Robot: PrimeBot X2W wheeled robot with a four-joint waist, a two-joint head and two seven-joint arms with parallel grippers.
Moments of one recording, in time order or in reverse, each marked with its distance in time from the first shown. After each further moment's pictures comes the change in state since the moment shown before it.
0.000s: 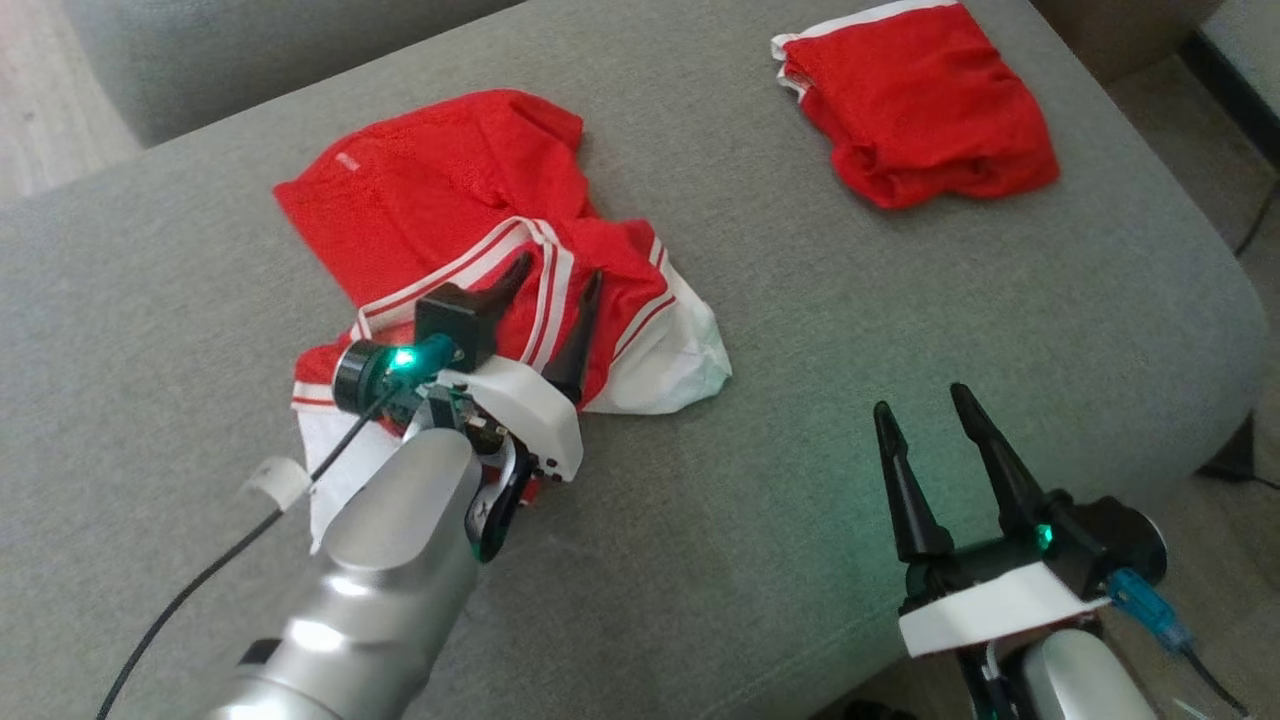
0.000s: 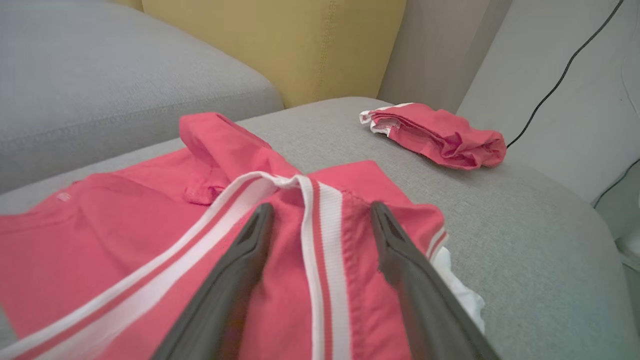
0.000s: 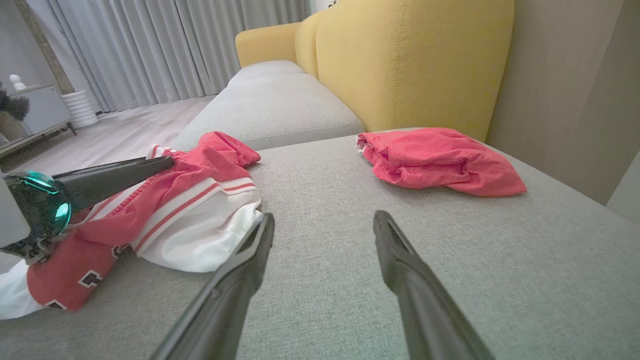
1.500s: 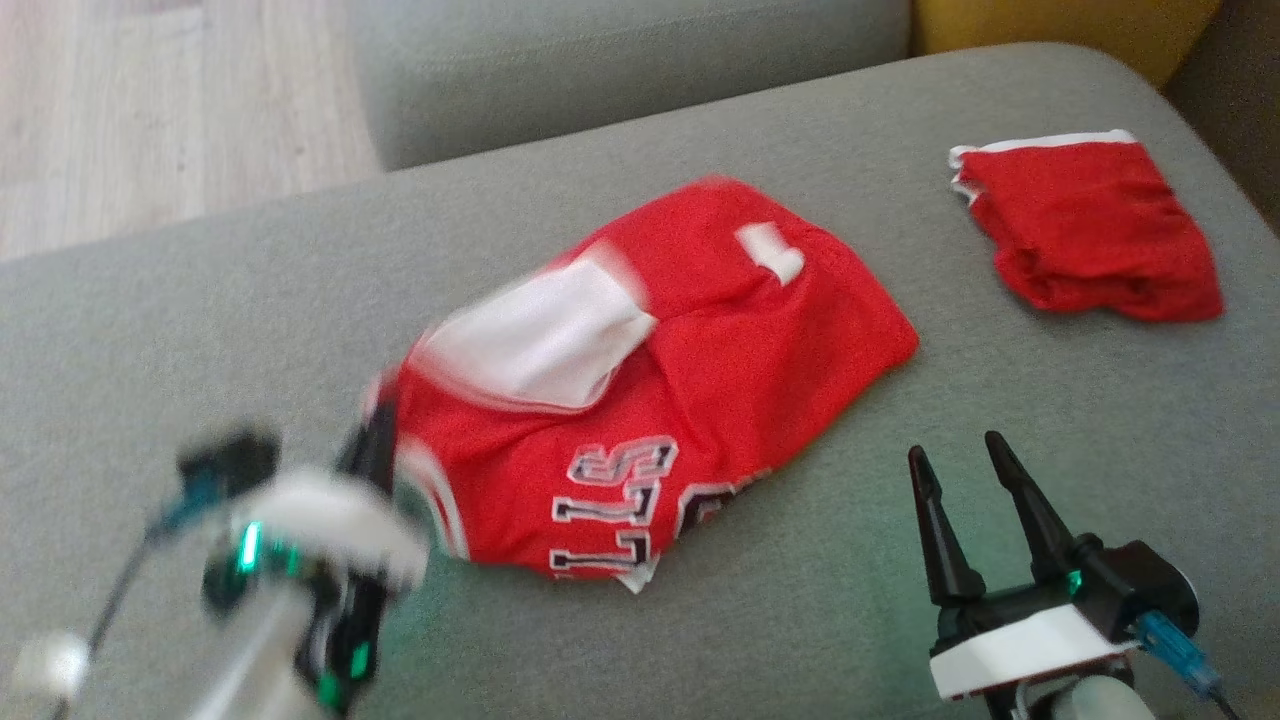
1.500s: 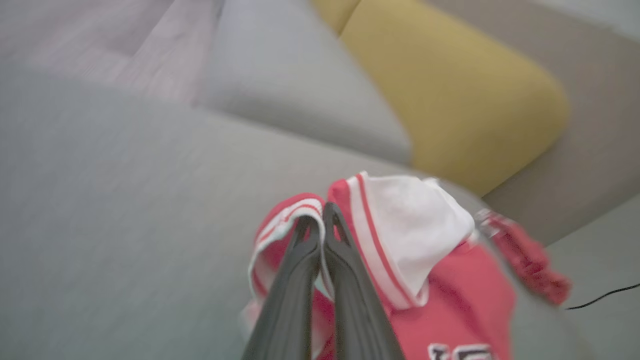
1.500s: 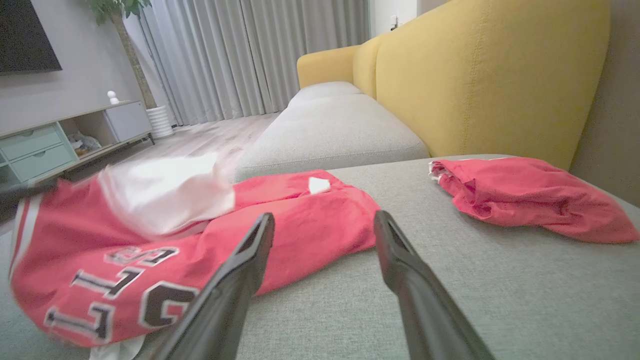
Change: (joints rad) left arm 0.276 0.240 0.109 -0.361 -0.531 0.049 0.089; right arm 0.080 -0.014 -0.044 -0.008 0.007 0.000 0.000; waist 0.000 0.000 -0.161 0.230
